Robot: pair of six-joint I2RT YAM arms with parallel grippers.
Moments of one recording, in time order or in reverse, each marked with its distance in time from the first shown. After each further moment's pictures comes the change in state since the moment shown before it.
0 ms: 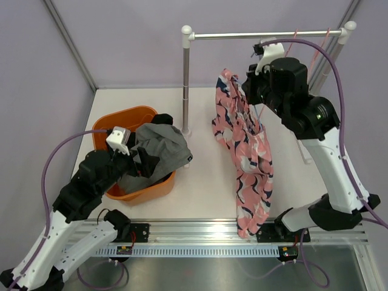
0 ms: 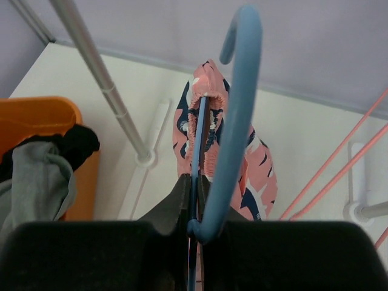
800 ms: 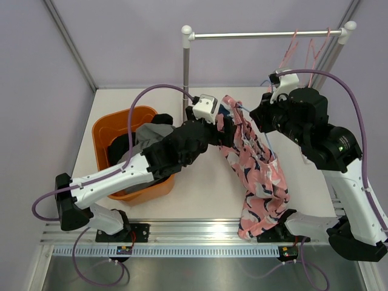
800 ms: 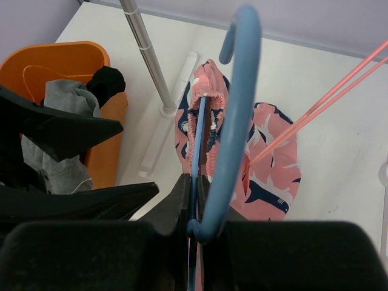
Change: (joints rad) left arm -0.529 0.872 0.472 0.575 -0.453 -0.046; right arm -0.001 -0.338 -0.372 -0.019 -0.140 0.082
